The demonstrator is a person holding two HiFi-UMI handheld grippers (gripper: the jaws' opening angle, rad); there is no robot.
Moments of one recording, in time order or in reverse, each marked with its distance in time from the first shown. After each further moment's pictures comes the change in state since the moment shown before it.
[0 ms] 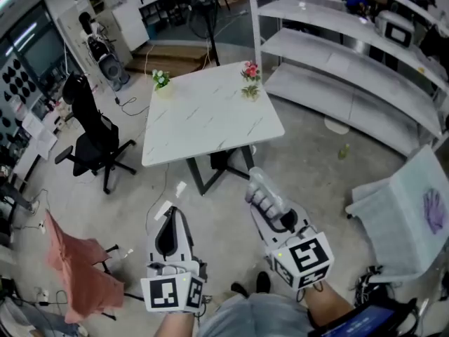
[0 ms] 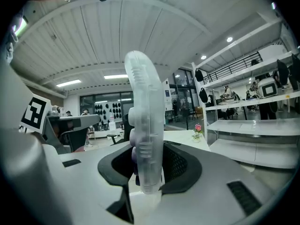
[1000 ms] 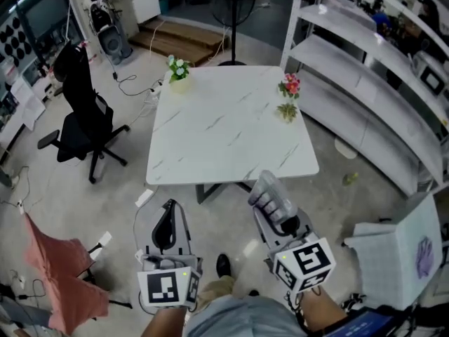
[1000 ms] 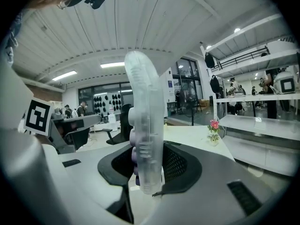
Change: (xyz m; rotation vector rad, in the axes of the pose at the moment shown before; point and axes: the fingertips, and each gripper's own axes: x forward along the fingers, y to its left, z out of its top) left arm 0.165 0.159 -0.049 -0.032 0.043 0.067; right arm 0.223 -0.013 -0.002 -0.017 0.110 0.029
